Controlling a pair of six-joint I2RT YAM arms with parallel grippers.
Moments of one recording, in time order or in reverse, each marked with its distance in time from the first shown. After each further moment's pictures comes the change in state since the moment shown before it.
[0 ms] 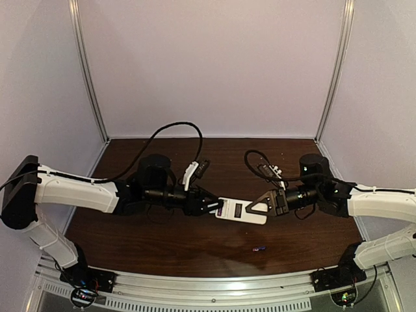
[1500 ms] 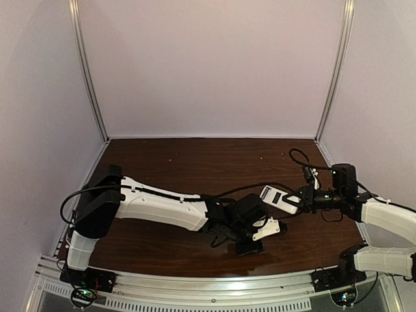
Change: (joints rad) left arm -0.351 0.643 0.786 -0.727 -0.400 0.683; right arm -0.499 -0.175 -0.195 -0.167 0.036 0.025
